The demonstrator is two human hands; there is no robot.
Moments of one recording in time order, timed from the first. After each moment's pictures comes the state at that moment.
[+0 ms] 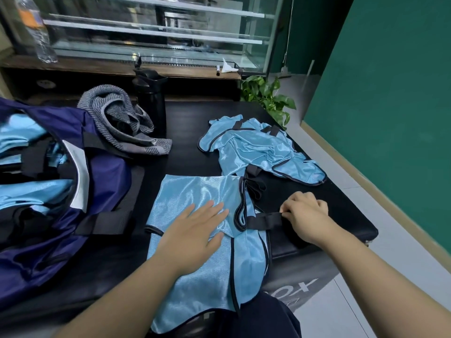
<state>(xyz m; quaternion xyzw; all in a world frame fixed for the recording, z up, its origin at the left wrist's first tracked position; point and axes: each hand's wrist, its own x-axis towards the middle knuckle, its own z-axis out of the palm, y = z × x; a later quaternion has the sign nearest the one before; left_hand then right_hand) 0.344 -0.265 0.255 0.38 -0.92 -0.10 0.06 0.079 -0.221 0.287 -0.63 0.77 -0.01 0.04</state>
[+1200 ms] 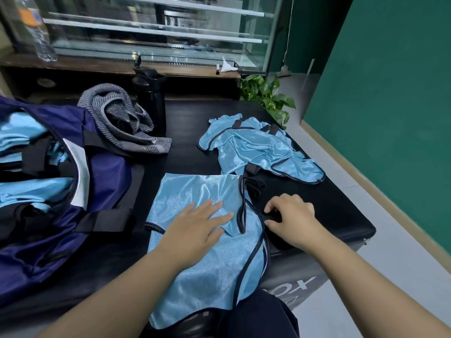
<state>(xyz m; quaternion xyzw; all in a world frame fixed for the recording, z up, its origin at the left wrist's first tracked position) 0.341 -0.265 0.262 0.38 -0.91 -0.12 0.06 0.114 -0.210 0.299 -0.65 0.75 -0.08 0.06</state>
